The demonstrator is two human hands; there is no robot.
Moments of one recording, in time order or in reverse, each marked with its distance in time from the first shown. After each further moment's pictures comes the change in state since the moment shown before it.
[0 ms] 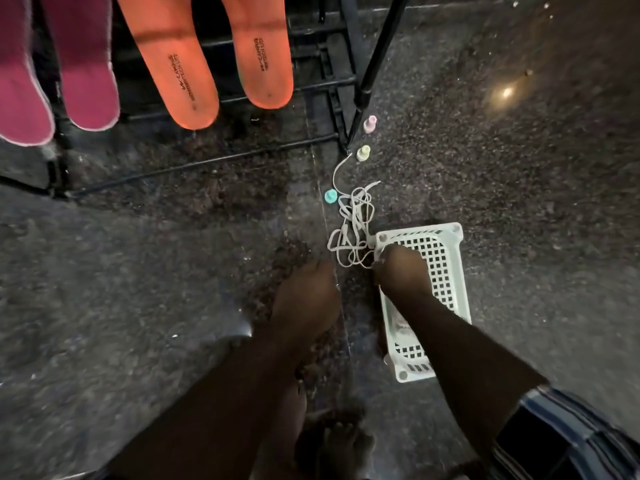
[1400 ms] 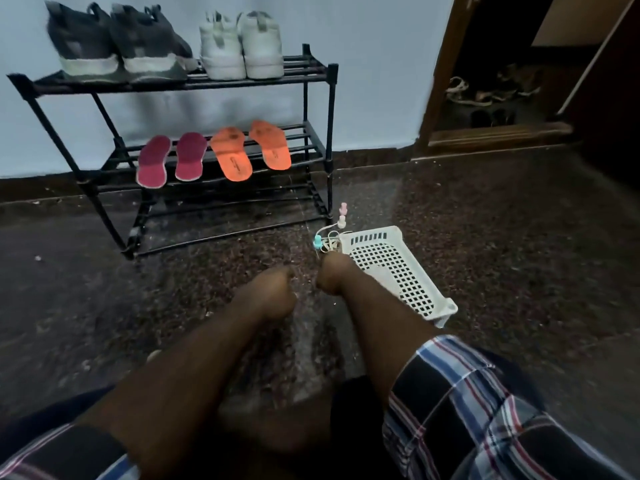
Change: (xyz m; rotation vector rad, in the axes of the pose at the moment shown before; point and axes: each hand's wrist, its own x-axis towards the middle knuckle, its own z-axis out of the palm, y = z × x) left_hand -0.106 -0.063 0.011 0.188 0.320 0.166; right_hand -0.132 -0.060 0.028 -0.051 0.190 -0.372
